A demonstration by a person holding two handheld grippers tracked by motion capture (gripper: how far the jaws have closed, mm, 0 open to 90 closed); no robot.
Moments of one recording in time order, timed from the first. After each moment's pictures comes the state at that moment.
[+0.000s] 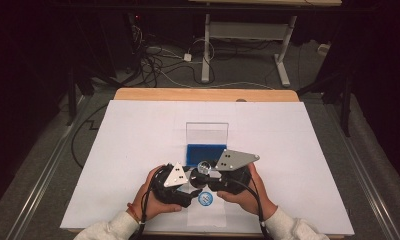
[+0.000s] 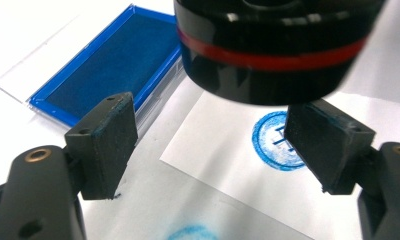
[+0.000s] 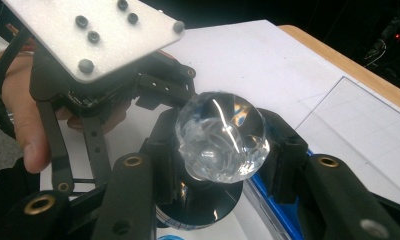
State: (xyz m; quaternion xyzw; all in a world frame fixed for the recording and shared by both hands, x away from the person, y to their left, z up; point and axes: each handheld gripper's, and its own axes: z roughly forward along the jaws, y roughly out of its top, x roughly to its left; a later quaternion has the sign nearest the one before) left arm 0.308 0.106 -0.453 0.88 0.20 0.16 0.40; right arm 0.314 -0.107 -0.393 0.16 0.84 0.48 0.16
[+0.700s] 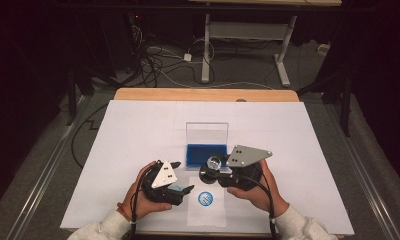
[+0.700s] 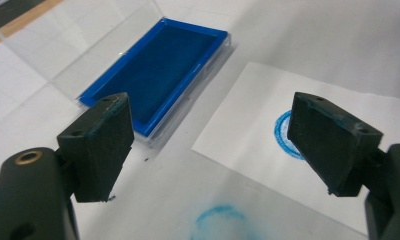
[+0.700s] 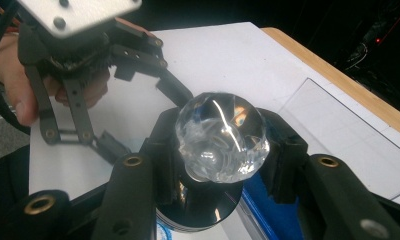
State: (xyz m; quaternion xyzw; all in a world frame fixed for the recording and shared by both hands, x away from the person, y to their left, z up) left arm 0.305 0.136 -0.447 0.86 0.22 0.19 0.42; right arm 0.316 -0.128 -0.377 0.16 0.85 0.48 0.18
